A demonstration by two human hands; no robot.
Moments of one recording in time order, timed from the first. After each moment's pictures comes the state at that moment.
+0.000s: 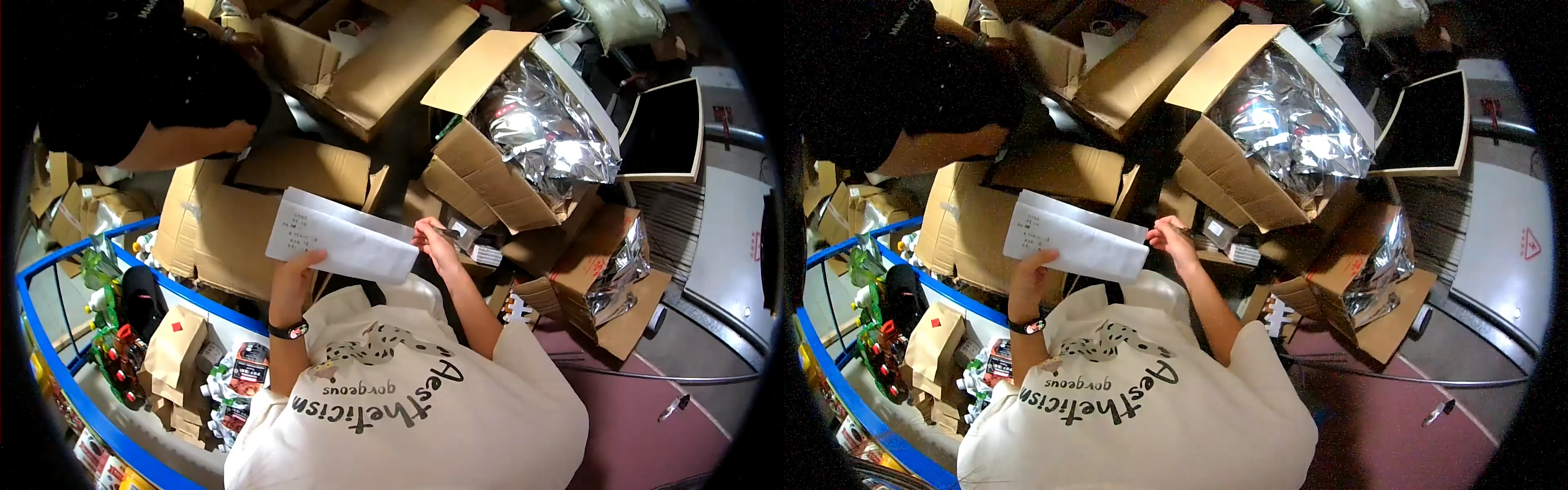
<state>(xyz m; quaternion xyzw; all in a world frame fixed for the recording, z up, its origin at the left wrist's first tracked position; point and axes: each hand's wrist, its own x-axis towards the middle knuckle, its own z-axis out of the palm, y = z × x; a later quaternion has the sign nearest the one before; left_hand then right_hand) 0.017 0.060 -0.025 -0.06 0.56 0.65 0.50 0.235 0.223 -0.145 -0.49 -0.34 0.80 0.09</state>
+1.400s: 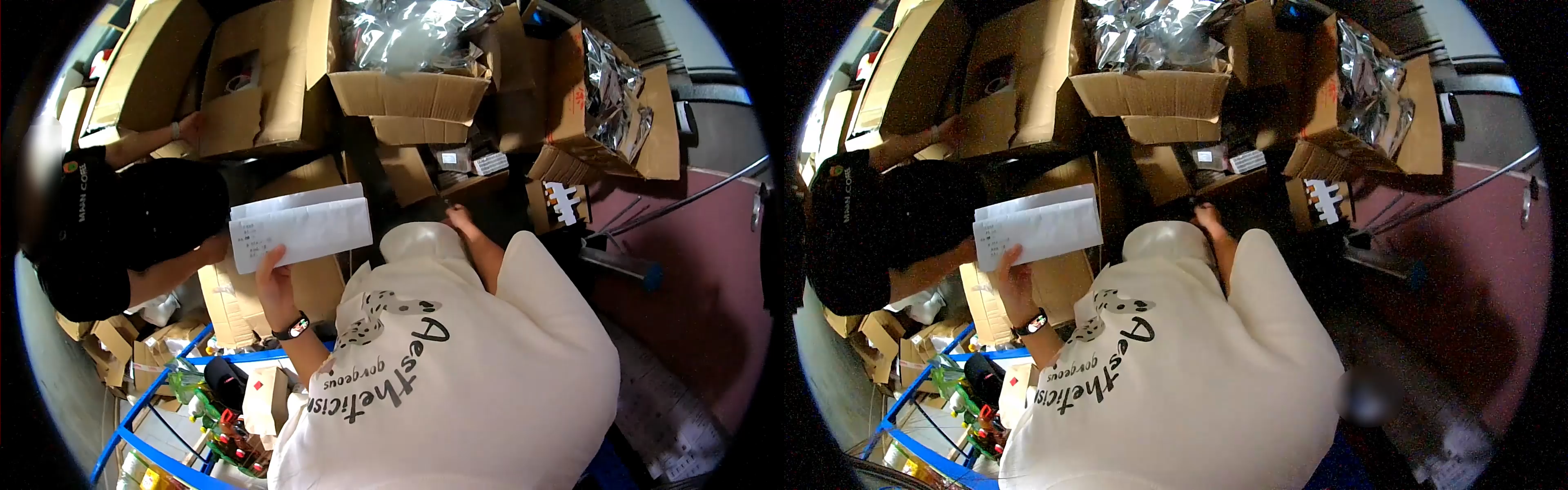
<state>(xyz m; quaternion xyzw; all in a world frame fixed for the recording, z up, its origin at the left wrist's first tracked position) 0.035 0.073 0.012 0.12 0.56 0.64 0.51 0.422 0.092 -0.440 -0.76 -0.41 0.49 0.13</state>
